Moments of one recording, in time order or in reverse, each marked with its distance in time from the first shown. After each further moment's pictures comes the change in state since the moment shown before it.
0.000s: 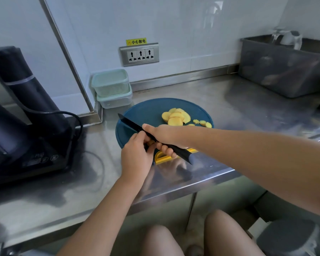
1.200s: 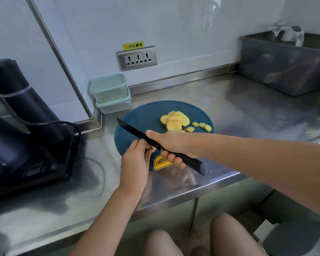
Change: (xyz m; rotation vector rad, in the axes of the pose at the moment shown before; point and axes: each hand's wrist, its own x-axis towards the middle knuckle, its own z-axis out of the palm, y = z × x) left_hand -0.006 0.002 -0.003 0.036 0.052 0.154; right_hand -0.029 0.011 -0.009 0.000 -0.018 -0.006
